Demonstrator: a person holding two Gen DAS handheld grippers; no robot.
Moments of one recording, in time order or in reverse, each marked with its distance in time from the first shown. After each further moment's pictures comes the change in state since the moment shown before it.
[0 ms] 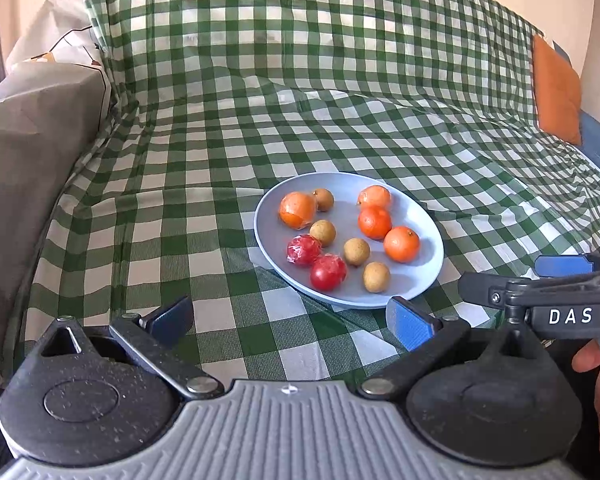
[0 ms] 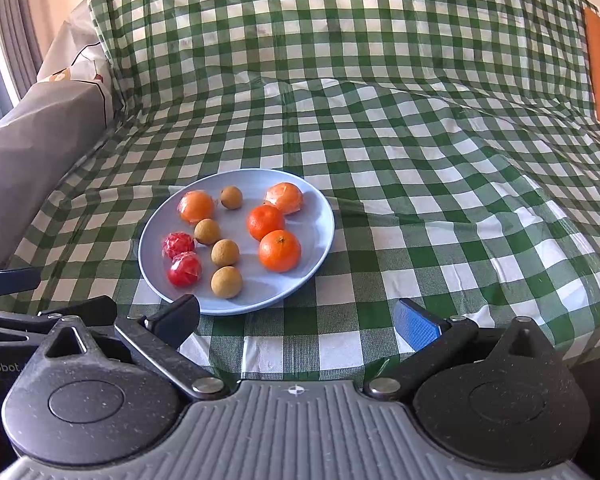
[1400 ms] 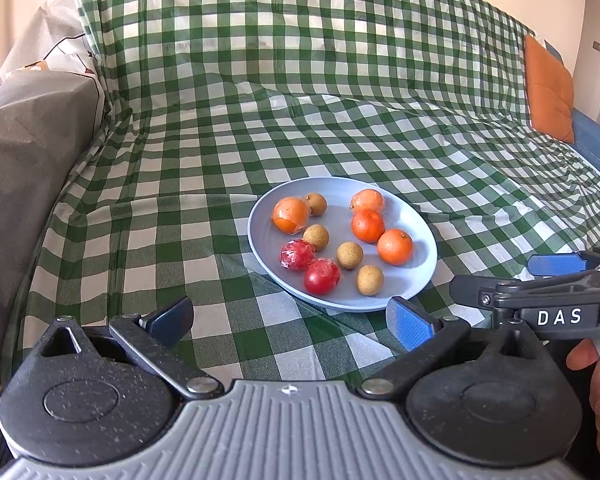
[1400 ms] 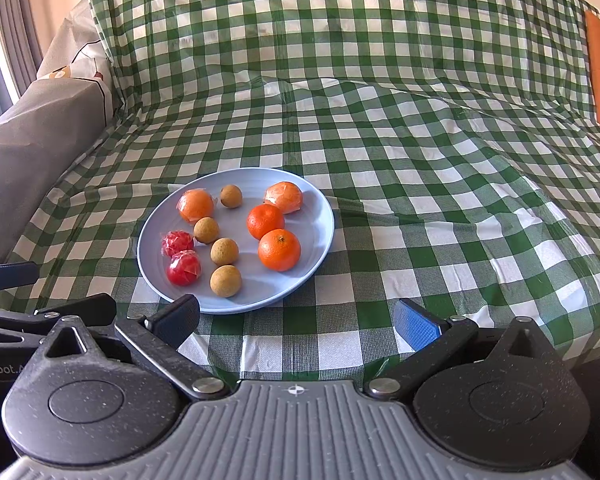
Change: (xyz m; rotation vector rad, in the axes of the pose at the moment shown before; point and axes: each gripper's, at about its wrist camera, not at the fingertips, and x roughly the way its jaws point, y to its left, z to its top) left arm -0.003 -0.005 0.001 0.013 -0.013 -0.014; right arm 0.000 0.002 0.000 -0.003 0.000 -0.003
